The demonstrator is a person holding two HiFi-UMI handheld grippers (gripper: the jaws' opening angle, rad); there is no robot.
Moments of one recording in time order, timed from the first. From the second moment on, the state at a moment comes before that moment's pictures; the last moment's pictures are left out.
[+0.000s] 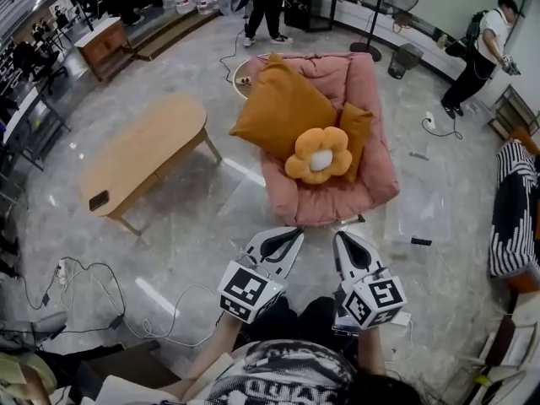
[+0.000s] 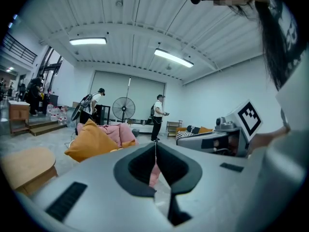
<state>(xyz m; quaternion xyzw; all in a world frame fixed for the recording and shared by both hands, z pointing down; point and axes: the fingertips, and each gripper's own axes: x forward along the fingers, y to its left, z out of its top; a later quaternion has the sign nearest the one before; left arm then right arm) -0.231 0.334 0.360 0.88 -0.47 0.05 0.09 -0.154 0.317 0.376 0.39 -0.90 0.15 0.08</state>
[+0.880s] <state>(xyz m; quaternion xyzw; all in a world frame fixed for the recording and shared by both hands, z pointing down) -0.257 0.166 0.391 0.84 -0.53 0.09 0.13 -0.164 0.112 0.400 0.34 -0.92 0.17 0.08</state>
